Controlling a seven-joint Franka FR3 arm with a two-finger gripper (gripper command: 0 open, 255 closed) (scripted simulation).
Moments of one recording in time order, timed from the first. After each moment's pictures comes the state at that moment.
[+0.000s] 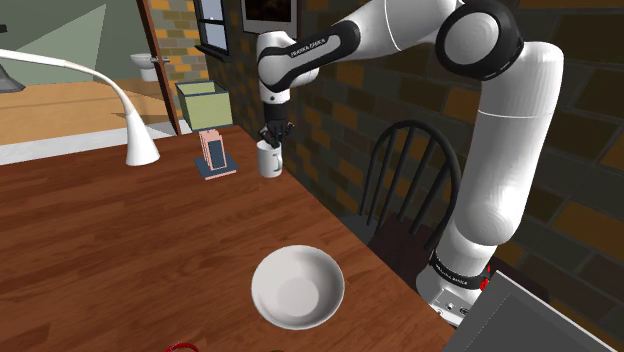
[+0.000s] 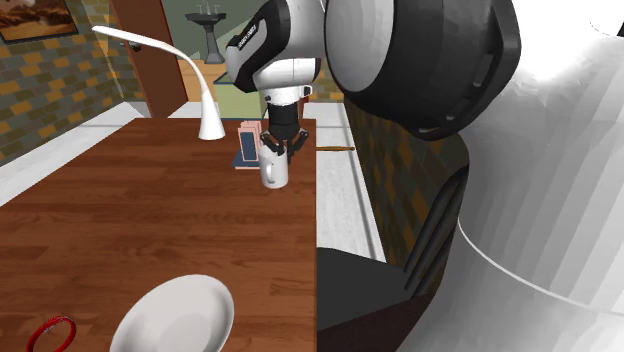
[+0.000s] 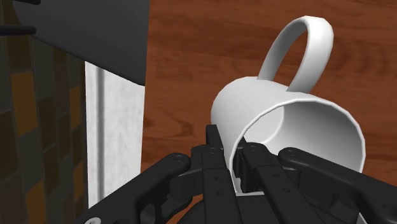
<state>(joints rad) -0.01 0.17 0.11 -1.83 -0.01 1.96 0.27</state>
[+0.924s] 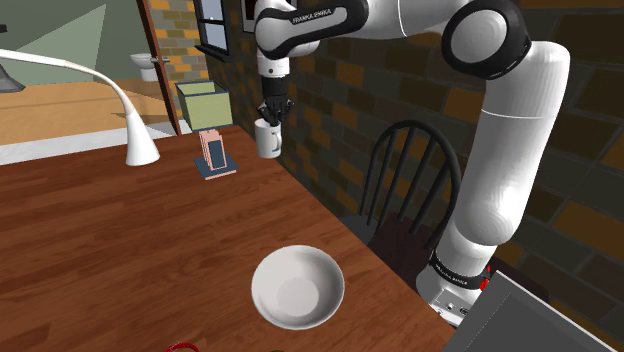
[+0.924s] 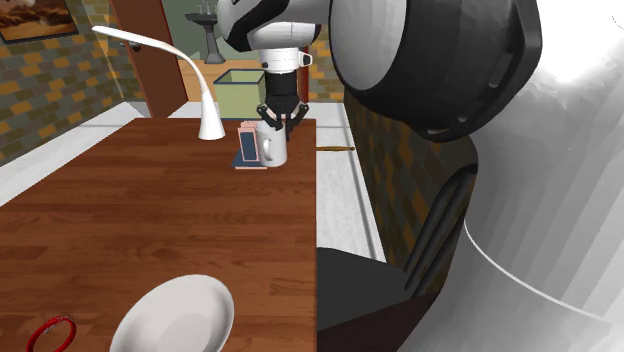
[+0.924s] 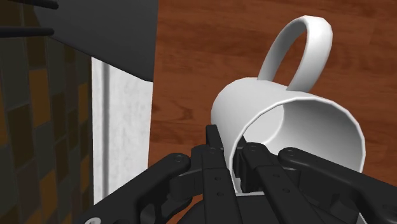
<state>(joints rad) -0.01 0.14 0.11 -1.68 0.00 1.79 0.27</state>
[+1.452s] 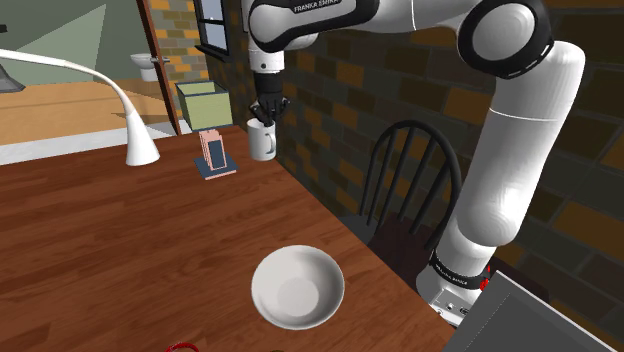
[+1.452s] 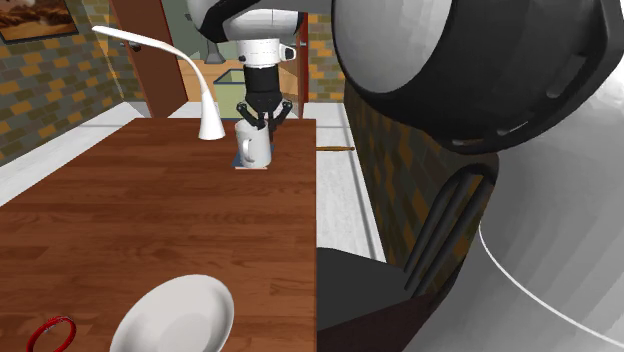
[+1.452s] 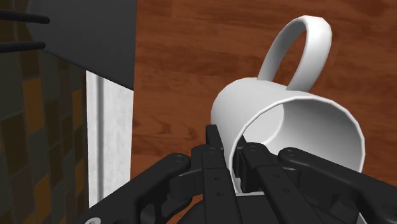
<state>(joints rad) 0.04 0.08 0.15 -1.72 0.00 1.76 0.35</state>
